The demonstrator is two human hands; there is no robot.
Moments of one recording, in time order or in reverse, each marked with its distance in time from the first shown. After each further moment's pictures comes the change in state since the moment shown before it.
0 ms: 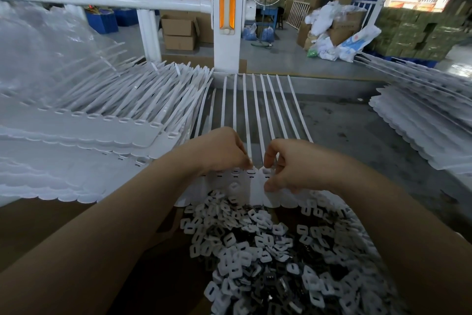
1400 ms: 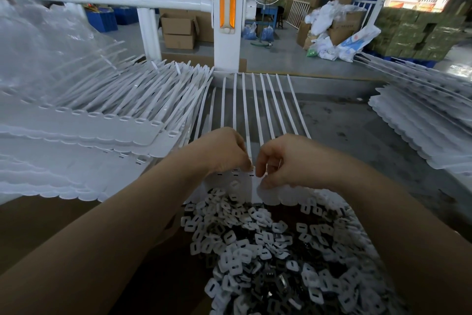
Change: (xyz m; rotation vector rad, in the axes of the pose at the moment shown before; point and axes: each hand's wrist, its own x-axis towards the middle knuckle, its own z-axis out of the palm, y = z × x) left_hand -0.001 0.000 0.007 -0.007 0.036 -0.040; right_hand -0.007 -0.006 -0.001 -0.001 0.000 -0.187
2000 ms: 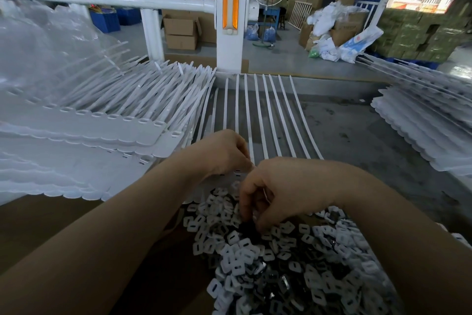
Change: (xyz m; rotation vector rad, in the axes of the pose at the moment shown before) left_hand 0.006 -0.009 0.000 -0.030 -0.022 0.061; right_hand -0.015 -0.029 0.005 -0.088 -0.359 -0.268
